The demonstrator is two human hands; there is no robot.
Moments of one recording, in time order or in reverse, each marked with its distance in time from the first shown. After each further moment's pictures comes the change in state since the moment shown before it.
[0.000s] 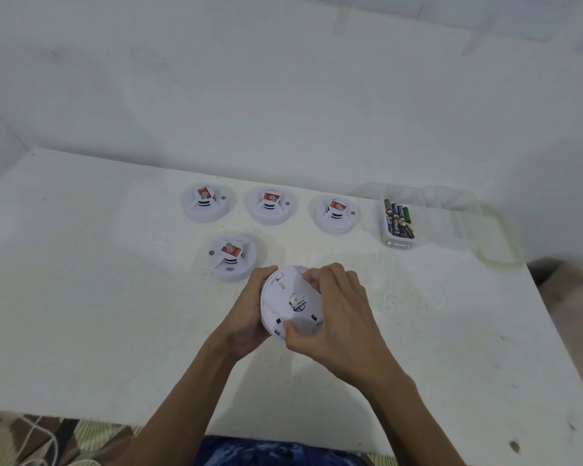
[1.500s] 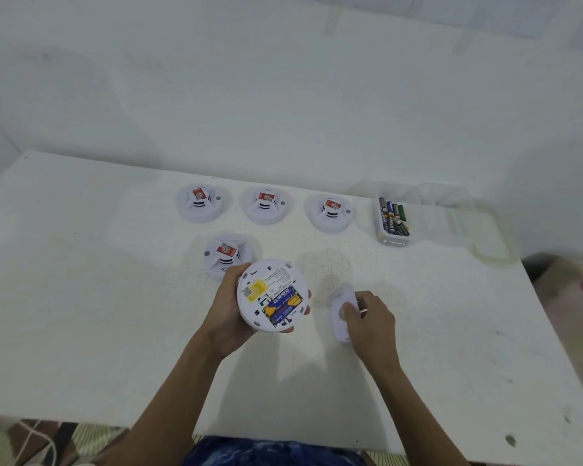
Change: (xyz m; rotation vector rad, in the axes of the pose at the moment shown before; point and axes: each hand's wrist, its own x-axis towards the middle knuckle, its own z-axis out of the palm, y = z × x) left_hand 0.012 -0.005 -0.032 -0.223 -0.218 -0.140; right_hand -0.017 0.091 0.048 0.359 0.103 0.616
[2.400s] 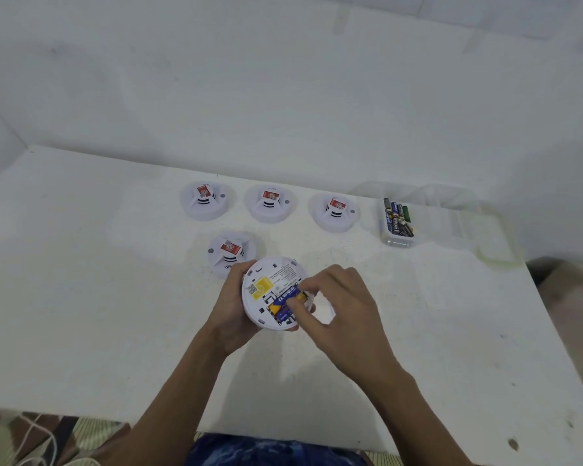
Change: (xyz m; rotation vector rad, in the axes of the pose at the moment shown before) left_hand -0.001 -0.005 0.000 0.001 0.254 0.123; right_hand -0.040 -0.091 -0.018 -0.141 0.021 -0.761
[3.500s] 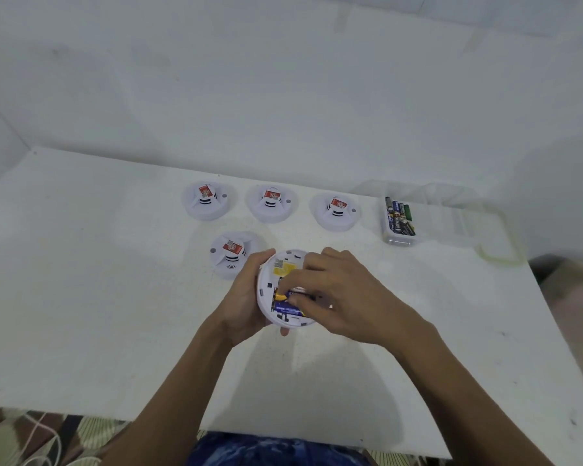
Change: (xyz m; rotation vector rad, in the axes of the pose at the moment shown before) left_hand -0.004 0.018 0.019 0.167 -0.202 -0.046; right_hand 0.044 0.000 -0.027 -0.135 -0.464 -0.311
